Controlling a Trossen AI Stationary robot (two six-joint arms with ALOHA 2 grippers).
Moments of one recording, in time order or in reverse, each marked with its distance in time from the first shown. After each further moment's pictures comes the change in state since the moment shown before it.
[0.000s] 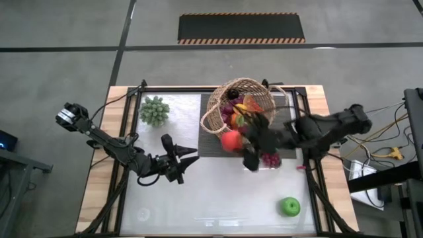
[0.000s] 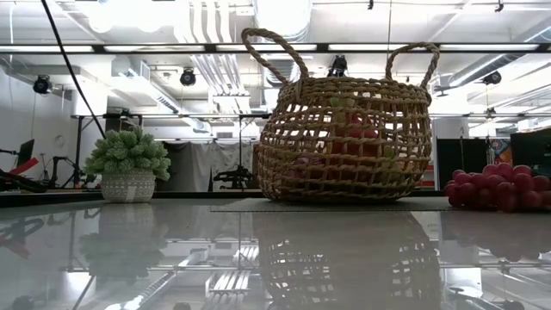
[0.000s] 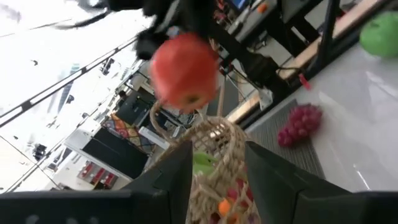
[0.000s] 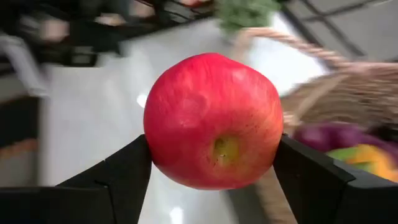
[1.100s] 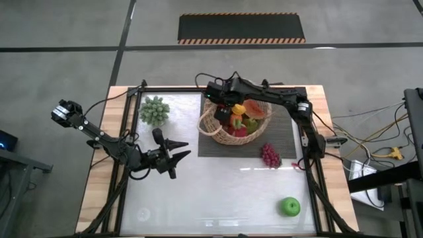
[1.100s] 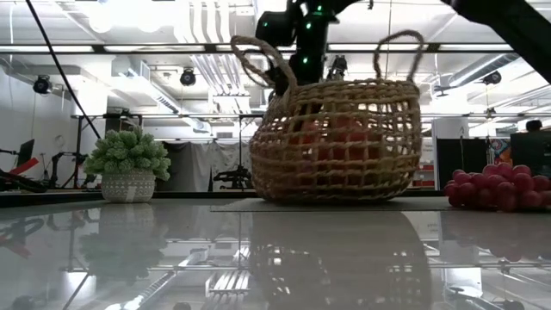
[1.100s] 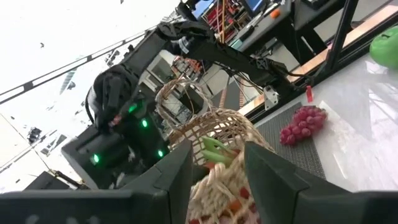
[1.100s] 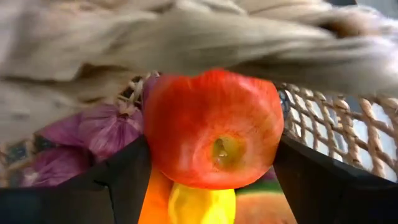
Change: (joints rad) left arm -0.002 -0.158 -0.125 0.010 -0.010 -0.074; right arm -0.632 0.656 0.389 -0.295 -0.026 -0.455
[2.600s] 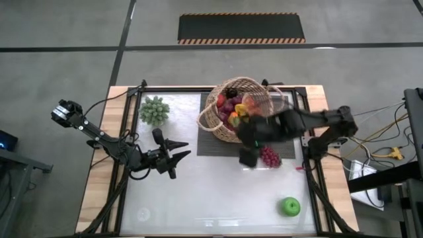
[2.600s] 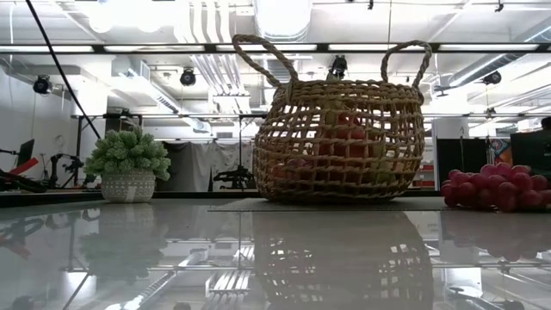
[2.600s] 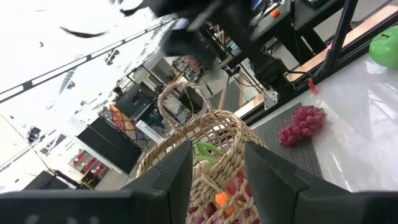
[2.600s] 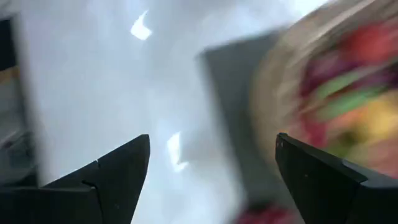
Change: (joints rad) left arm 0.000 0.000 -0.002 0.001 0.000 -0.004; right arm 0.537 -0.476 -0.144 -0.067 -0.167 0.439
